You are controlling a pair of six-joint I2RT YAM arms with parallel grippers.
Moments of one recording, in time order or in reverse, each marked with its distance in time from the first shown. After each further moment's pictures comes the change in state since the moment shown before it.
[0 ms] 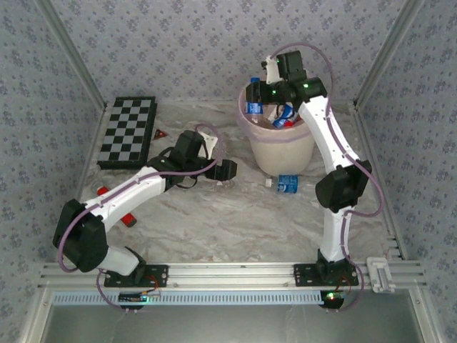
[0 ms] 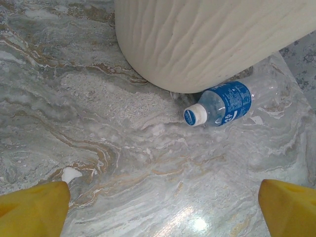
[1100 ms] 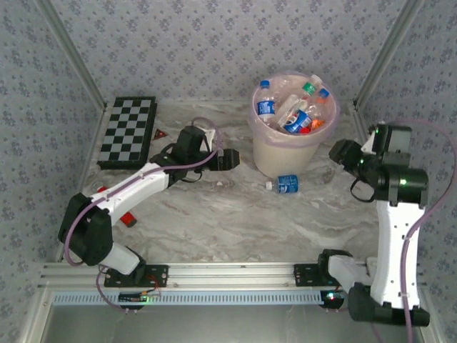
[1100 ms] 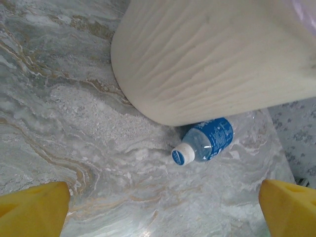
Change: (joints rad) left arm 0.024 0.056 0.030 0.105 0.014 -0.209; right arm -0.456 -1.039 -0.840 -0.308 0.136 0.275
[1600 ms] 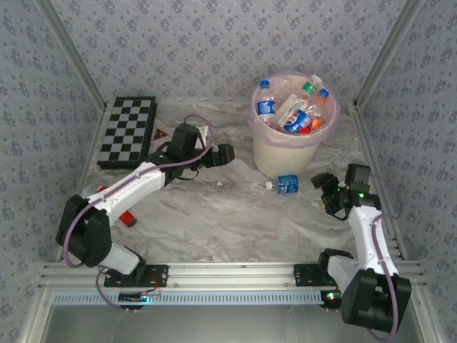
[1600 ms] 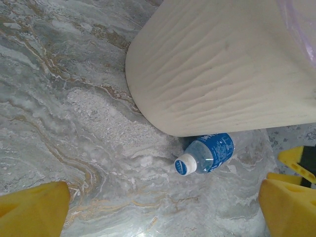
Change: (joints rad) left arm 0.040 -0.027 -0.014 -0.003 -0.003 -0.058; right arm -0.076 -0.006 -0.805 0.642 -0.222 0.399
